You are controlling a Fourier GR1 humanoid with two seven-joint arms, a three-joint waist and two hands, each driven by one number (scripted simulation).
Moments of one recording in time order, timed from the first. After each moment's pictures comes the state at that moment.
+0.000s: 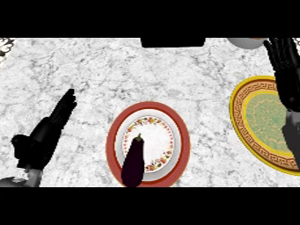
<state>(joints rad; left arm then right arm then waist) -0.06 0.46 -0.32 -1.66 0.21 0.24 0.11 -0.42 -0.41 -0.01 -1.36 -0.22 -0.05 -0.21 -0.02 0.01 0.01</state>
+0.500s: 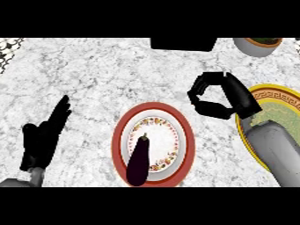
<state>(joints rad) -0.04 0.42 -0.29 -1.56 0.21 0.31 0.17 -0.49 -0.37 0.34 -1.37 0.01 -0.02 0.03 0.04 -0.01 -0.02</state>
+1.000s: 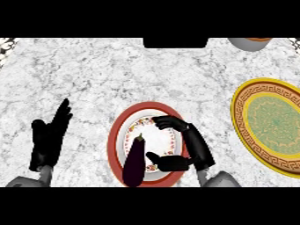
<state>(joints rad) -0.04 0.36 -0.27 -1.48 0.19 0.37 0.18 -0.17 -0.07 0.52 -1.39 -0.01 -0.23 -0.08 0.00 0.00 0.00</state>
